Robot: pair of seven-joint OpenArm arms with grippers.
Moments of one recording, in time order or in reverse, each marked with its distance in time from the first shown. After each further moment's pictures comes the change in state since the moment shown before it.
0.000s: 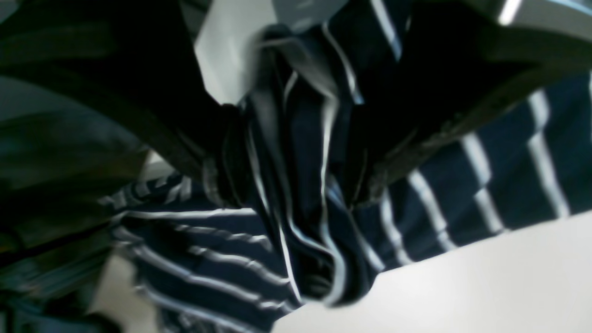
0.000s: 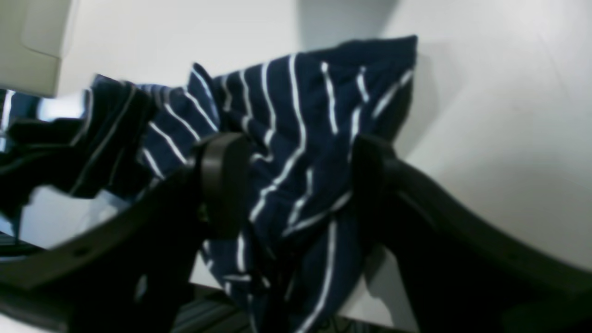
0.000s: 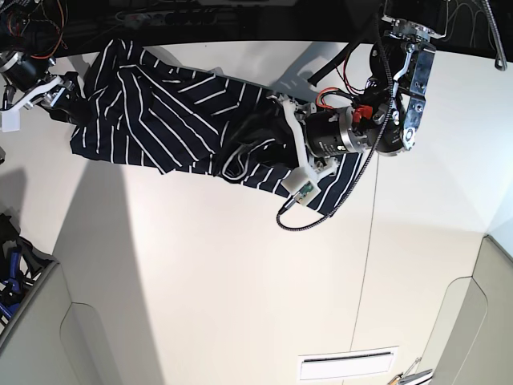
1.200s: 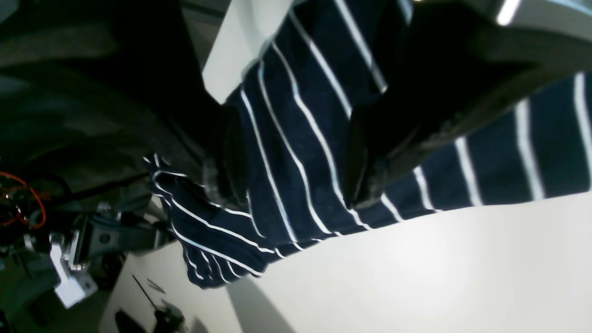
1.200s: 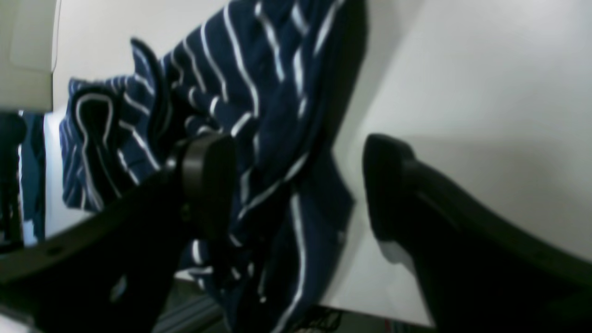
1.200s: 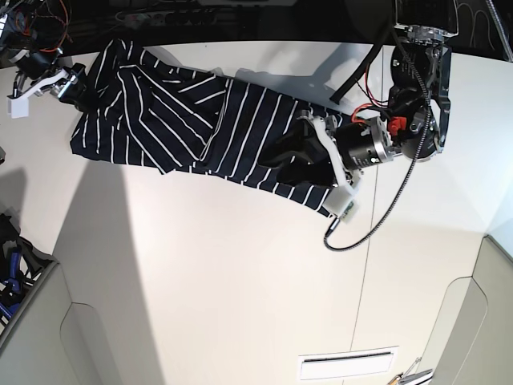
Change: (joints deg) left arm 0.0 0.0 -11.0 0.0 -10.8 -2.9 4.2; right arm 0.0 0.8 -2.6 -10.3 0.7 0.0 2.6
